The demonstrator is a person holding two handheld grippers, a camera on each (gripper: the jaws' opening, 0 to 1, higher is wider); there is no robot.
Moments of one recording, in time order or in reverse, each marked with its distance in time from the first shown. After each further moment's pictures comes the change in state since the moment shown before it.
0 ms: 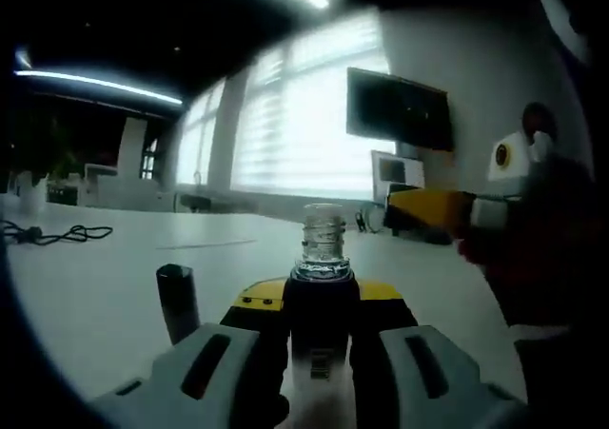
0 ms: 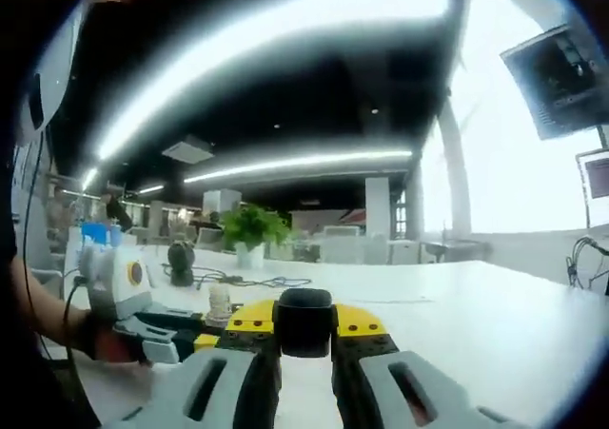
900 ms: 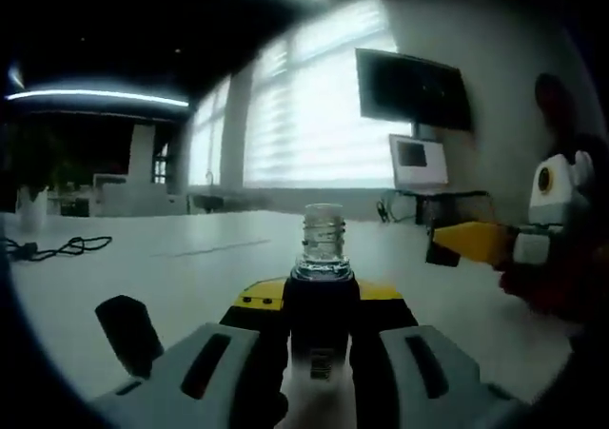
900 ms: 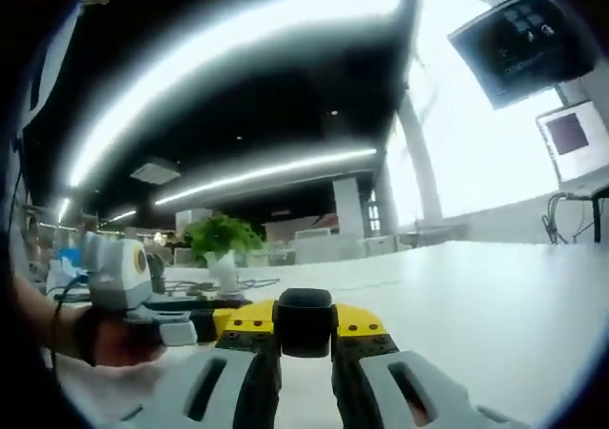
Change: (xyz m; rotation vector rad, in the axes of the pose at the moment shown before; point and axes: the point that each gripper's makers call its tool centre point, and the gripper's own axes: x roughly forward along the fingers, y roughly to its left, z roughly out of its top) left arm 0.068 0.012 -0.015 0.068 0.036 0.065; right arm -0.007 -0.053 -0.038 0.132 -0.051 -0.144
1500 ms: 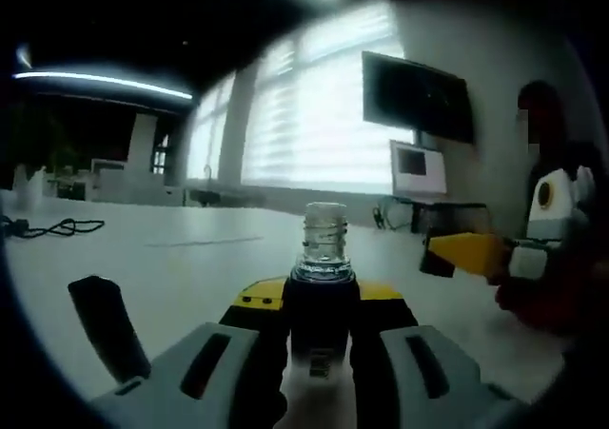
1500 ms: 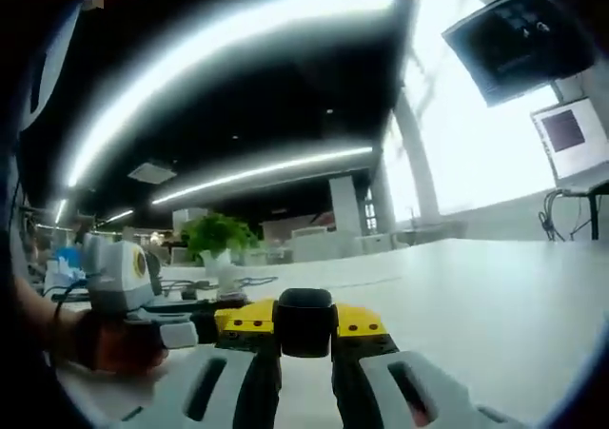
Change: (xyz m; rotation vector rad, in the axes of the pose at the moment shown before) left arm 0.001 -0.003 -0.004 -0.083 -0.016 -0.005; right arm 0.003 0.001 -0.005 -0.009 0.018 0.002
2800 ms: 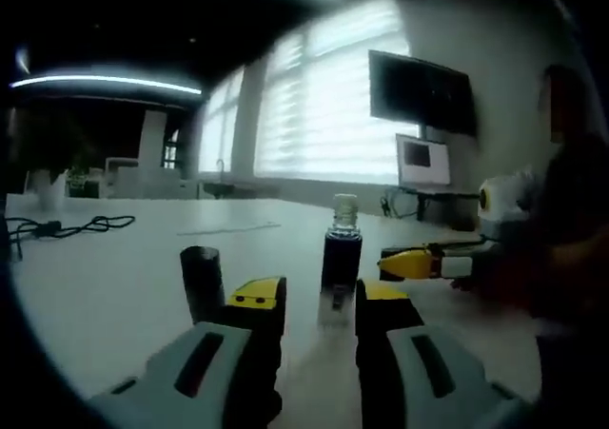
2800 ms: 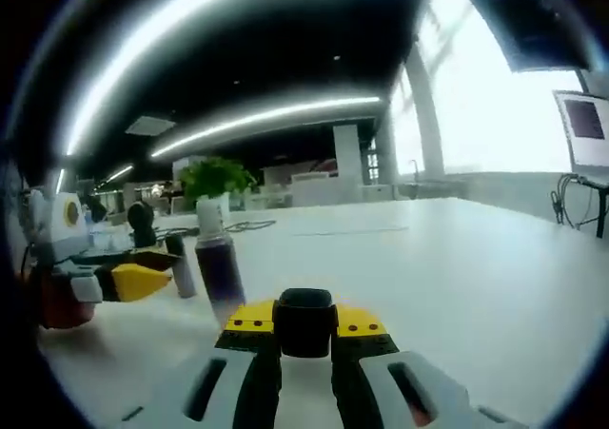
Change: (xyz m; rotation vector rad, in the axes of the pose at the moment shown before) left arm -0.081 0.016 0.009 -0.005 0.030 0.050; right arm 0.023 0.005 -0.053 -0.063 0.273 0.007
